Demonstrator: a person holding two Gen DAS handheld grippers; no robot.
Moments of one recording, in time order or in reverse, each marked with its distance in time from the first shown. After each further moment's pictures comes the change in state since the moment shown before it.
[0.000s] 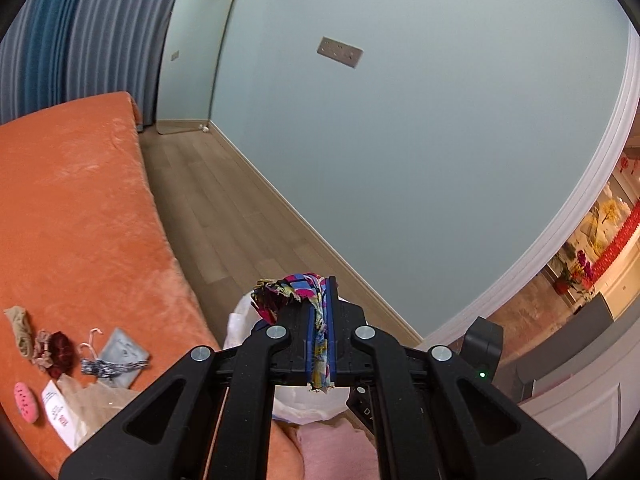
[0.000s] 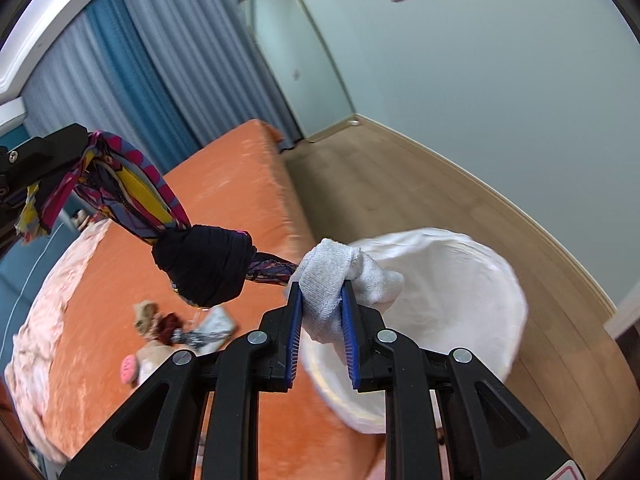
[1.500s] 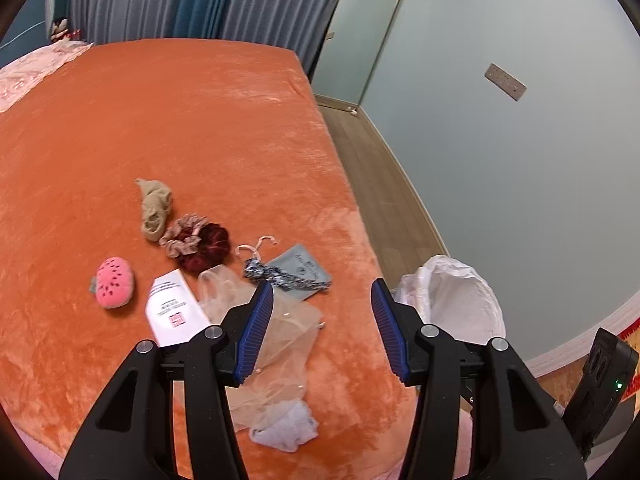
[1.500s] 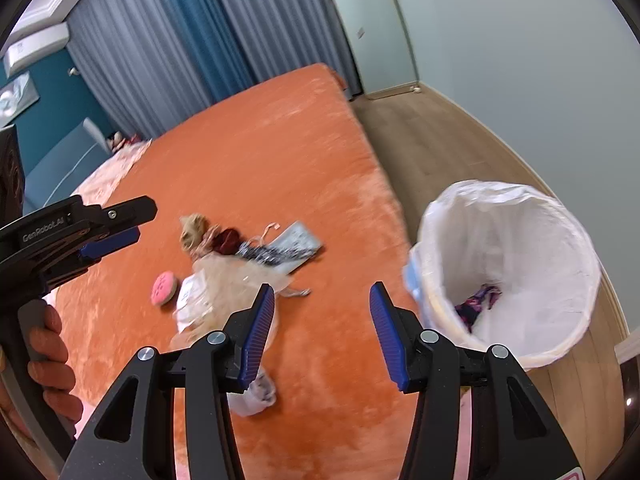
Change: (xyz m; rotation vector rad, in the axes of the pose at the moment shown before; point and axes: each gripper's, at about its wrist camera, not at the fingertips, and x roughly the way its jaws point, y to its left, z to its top) left arm -0.077 0.177 -0.109 -0.357 -0.016 0.395; right arm 0.018 0.128 -0.073 -0.240 0.176 0.125
